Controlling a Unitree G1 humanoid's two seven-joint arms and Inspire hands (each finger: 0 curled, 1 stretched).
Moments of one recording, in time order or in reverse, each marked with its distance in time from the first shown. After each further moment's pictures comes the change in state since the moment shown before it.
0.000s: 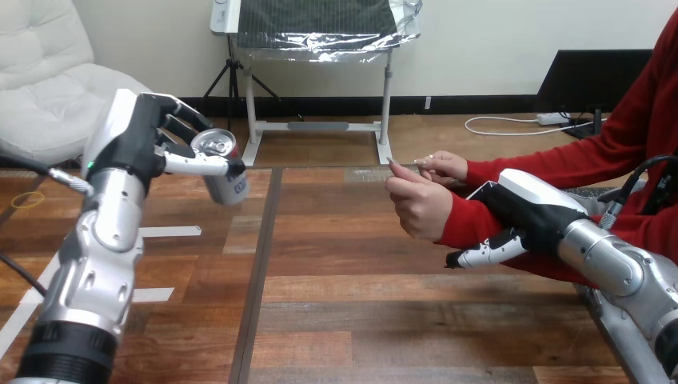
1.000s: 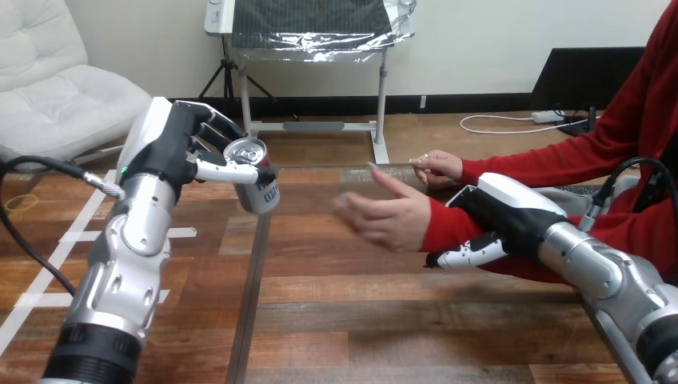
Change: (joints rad) left arm 0.000 -0.061 -0.028 -0.007 0.011 0.001 -0.024; right arm -0.005 0.051 0.009 0.000 -0.020 -0.013 -0.008
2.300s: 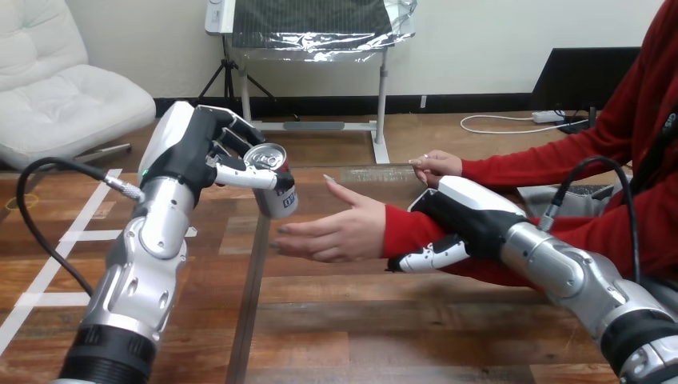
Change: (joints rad) left arm 0.000 -0.035 -0.021 -0.001 0.004 -0.017 -0.008; right arm -0.025 0.085 0.030 0.000 -0.010 0.001 0.007
